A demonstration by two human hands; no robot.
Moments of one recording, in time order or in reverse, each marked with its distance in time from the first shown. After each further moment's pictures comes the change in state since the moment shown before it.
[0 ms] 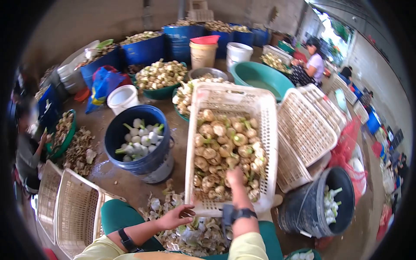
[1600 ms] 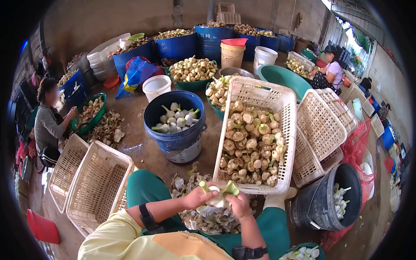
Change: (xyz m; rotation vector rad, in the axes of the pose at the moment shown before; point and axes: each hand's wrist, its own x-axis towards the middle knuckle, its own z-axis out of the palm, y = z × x) left_hand -0.055 0.027 0.041 -0.305 -0.013 0.200; right_hand -0.264 -0.035 -0.075 0.849 -0.571 -0.318
